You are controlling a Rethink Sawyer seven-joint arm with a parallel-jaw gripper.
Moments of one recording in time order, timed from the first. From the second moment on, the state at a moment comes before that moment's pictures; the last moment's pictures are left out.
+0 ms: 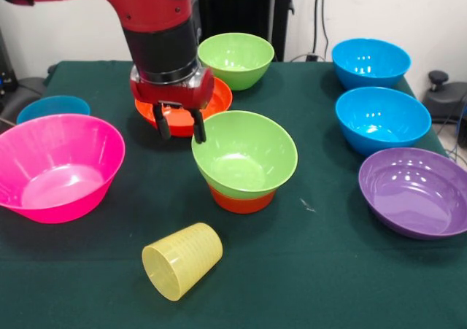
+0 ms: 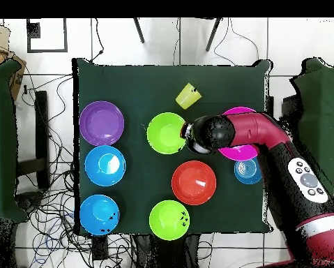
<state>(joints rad) -0.85 -0.52 0.72 1.57 -0.70 0.87 2.19</state>
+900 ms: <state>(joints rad) -0.82 -0.43 0.68 1.55 -0.79 0.87 2.19</state>
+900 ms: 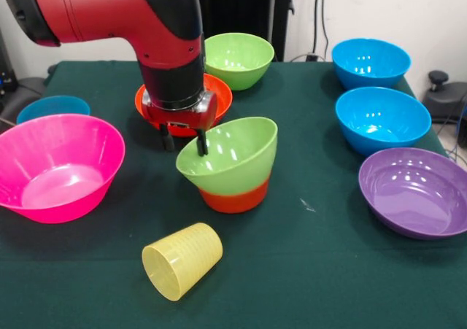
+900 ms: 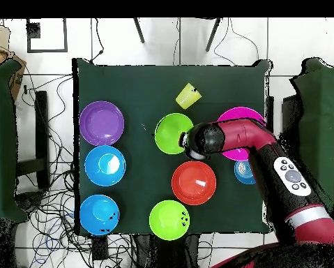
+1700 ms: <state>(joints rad) -0.78 -0.59 0.67 1.57 -0.75 0.93 2.19</state>
